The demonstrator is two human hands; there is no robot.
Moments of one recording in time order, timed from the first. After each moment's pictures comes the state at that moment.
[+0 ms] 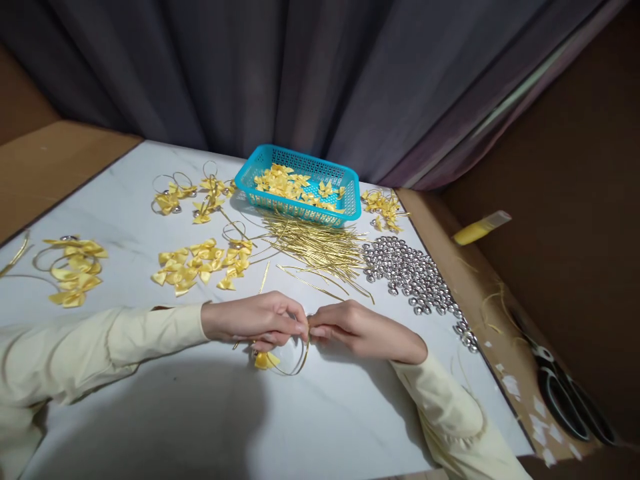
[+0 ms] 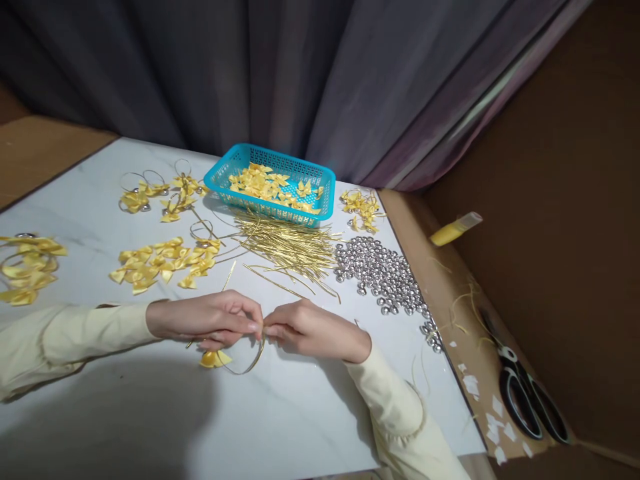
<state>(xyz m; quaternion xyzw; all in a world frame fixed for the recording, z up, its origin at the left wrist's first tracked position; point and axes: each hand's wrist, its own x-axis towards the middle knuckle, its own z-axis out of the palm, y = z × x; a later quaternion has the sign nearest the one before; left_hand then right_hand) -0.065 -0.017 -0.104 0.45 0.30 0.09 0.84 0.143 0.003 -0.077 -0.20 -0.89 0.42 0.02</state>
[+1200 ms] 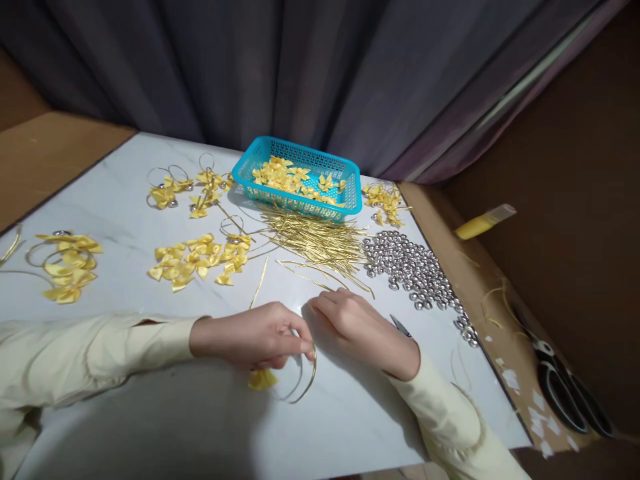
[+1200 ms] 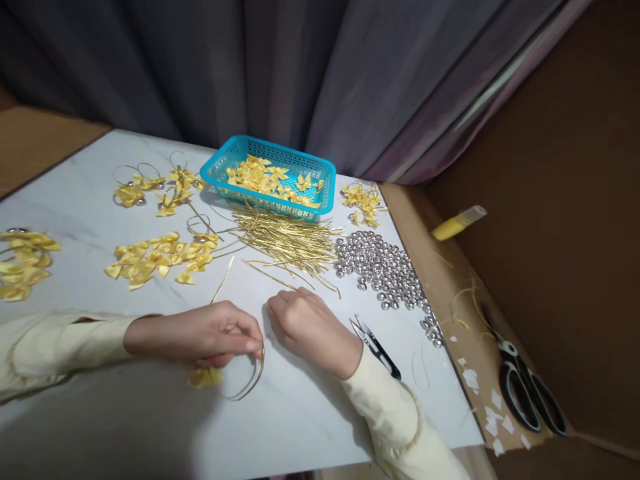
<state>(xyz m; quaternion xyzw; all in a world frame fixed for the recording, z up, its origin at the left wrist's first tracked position) -0.057 -0.032 -0.091 0.53 0.36 0.06 0.77 0.135 -0.012 -0.078 -0.31 -0.93 0.18 0.00</state>
